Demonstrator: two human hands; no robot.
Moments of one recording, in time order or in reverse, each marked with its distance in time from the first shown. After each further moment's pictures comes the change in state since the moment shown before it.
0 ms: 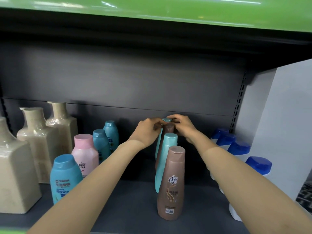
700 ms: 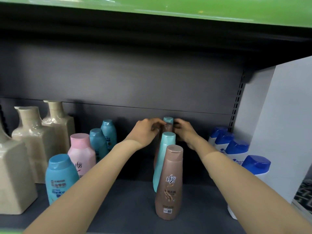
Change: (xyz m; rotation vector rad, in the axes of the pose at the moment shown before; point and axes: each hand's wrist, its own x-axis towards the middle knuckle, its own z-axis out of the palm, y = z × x) left_hand 0.001 -0.010 0.002 -0.003 -0.045 0.062; right_hand -0.012 0.021 -0.004 0.077 -0.029 -0.012
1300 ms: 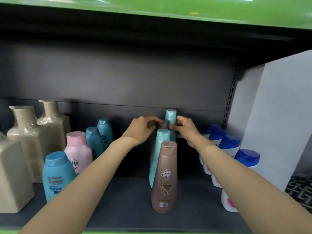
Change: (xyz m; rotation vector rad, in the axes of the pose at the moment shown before) left_hand -0.001 0.004 0.000 0.021 0.003 -0.005; right_hand -0.022 -0.008 -0.013 -0.006 0.078 -0.018
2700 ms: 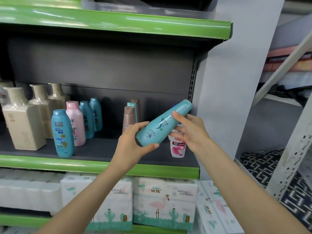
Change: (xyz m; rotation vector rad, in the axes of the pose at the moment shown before) left_hand -0.198 0.164 0.076 -0.319 0.303 -0.096; right_hand -0.236 -0.039 -0.124 0.584 -0.014 0.130
